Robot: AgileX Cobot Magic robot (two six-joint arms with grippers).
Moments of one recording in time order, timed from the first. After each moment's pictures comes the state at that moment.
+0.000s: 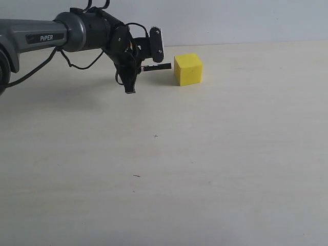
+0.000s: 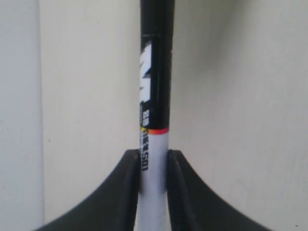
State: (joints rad) left arm -0.50 2.44 -1.94 0.26 0.54 0.87; right arm -0.14 0.00 -0.02 -0.02 0.36 0.06
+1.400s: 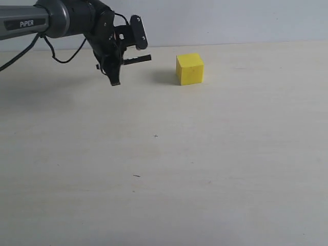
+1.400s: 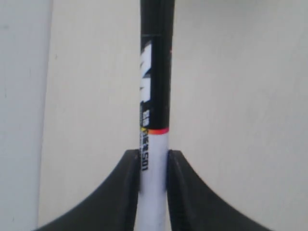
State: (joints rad) left arm -0.45 2.38 -1.94 0.35 0.71 0.71; right arm -0.14 0.00 -0.02 -0.02 0.36 0.06
